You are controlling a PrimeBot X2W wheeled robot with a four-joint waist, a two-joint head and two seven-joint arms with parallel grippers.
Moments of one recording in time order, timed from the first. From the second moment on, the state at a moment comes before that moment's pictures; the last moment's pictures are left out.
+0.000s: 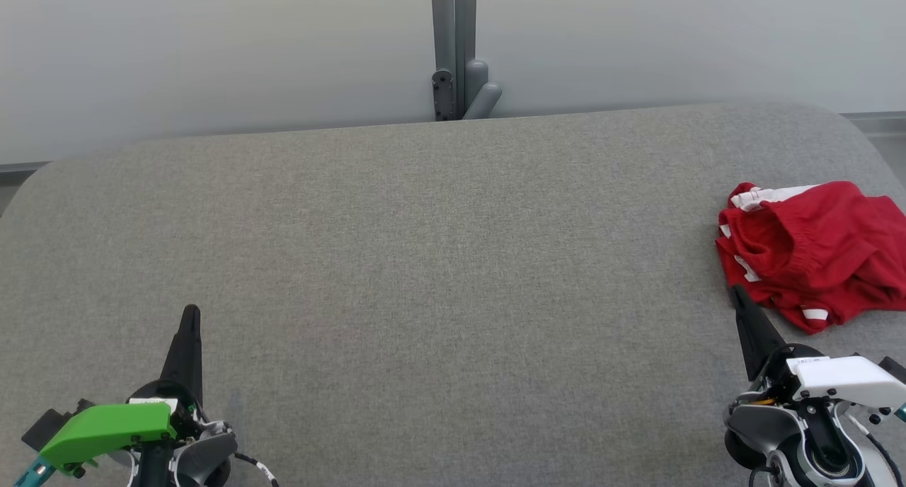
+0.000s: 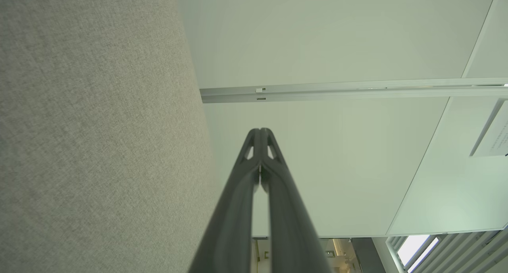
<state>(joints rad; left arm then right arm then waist) -0.09 0.05 0.10 0.23 -1.62 -0.13 0.10 -0.10 -0.05 -0.12 0.24 1.62 0.13 0.12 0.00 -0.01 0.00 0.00</state>
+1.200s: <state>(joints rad) -0.09 0.05 0.10 0.23 -1.62 -0.13 0.10 -0.10 -0.05 -0.12 0.24 1.62 0.13 0.13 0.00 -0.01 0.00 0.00</state>
